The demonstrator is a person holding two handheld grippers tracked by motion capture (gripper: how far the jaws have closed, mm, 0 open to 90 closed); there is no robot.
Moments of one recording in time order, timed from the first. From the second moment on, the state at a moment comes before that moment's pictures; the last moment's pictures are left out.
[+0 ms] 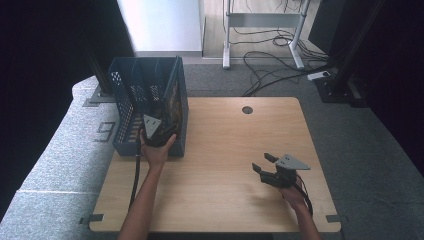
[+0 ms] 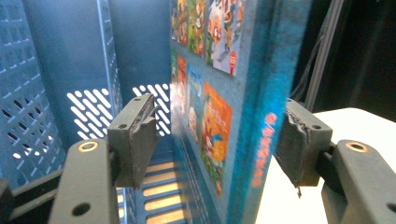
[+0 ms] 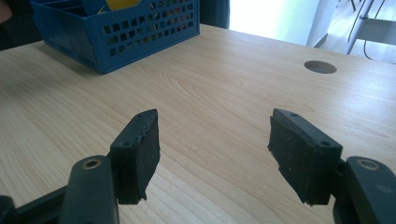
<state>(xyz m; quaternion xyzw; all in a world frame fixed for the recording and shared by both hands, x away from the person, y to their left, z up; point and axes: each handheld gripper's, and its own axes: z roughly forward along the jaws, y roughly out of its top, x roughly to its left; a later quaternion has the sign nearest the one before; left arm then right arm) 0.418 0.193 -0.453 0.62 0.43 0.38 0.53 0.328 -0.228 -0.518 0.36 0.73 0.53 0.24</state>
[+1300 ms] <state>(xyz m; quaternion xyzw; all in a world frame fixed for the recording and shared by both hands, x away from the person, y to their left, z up) 0.335 0.210 -0.462 0.69 0.40 0.28 0.54 0.330 -0.236 -0.521 0.38 0.72 0.53 0.24</state>
